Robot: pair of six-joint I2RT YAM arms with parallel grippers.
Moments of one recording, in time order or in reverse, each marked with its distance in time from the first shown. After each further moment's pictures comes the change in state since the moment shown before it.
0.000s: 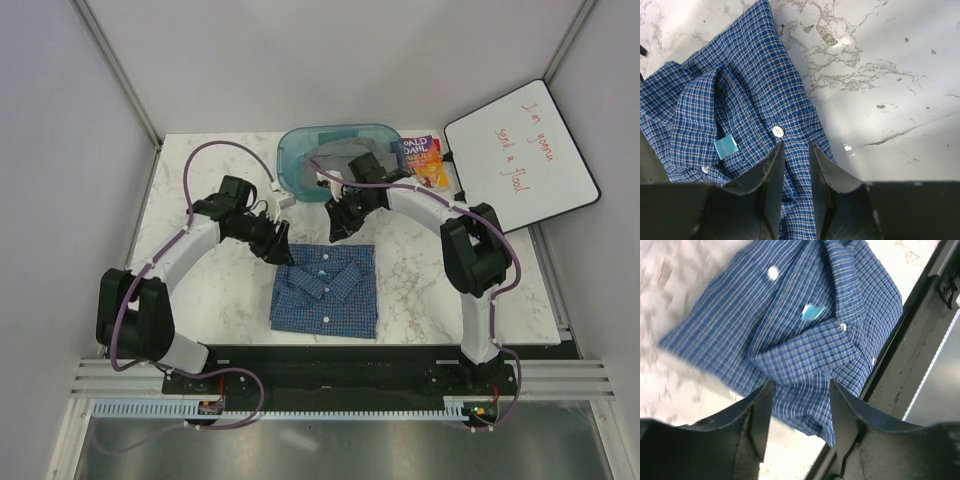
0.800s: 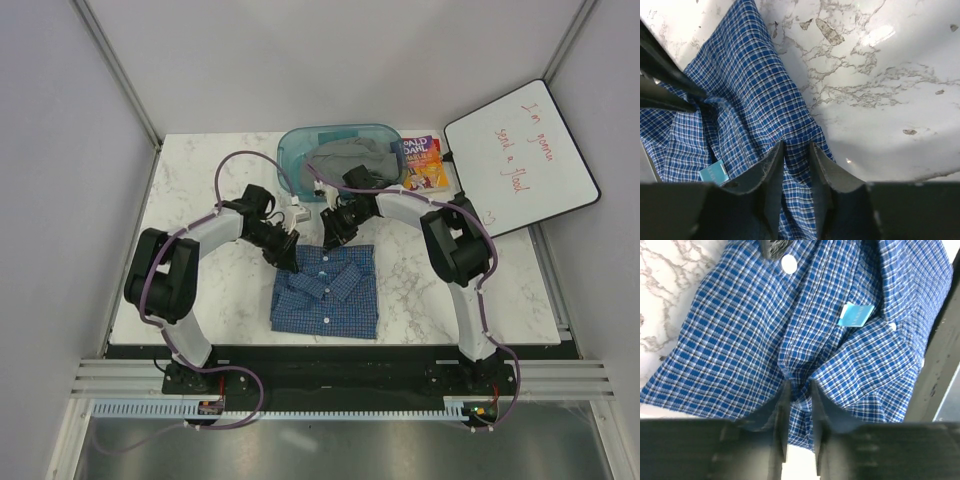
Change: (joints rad) left arm -0.051 0.272 0.017 0.084 0.020 0.169; right arm 0.005 0.141 -0.004 0.094 -0.101 0.127
